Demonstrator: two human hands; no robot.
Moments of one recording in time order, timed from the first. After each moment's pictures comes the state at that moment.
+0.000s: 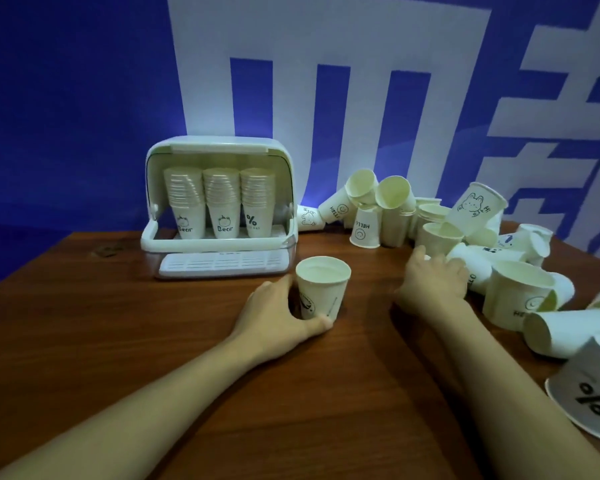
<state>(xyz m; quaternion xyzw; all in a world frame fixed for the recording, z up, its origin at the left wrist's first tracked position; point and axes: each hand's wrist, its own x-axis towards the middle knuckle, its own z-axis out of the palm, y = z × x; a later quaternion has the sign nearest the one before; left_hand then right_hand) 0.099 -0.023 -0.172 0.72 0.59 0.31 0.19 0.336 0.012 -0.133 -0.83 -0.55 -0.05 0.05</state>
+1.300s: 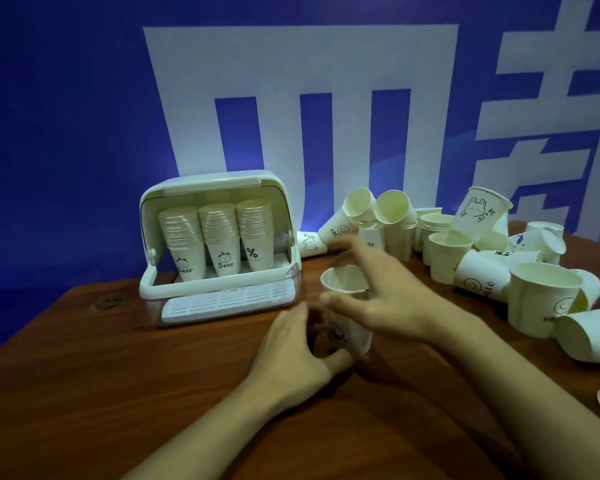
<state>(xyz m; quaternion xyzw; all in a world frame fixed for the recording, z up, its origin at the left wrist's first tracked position) 0.101 -0.016 -0.183 0.77 0.50 0.34 0.20 0.288 -0.012 -0.111 -0.49 -0.81 0.07 0.33</state>
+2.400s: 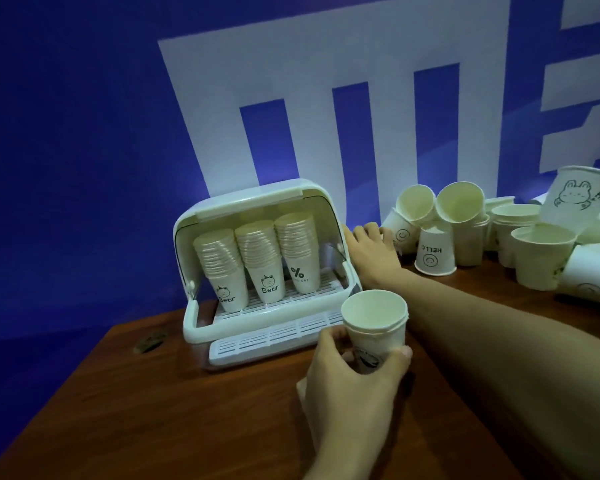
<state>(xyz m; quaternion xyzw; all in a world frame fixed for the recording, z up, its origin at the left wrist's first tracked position) 0.094 -0.008 -0.174 0.53 0.65 0.46 0.29 0.220 0.239 -0.162 -0.63 -0.73 -0.21 0.16</state>
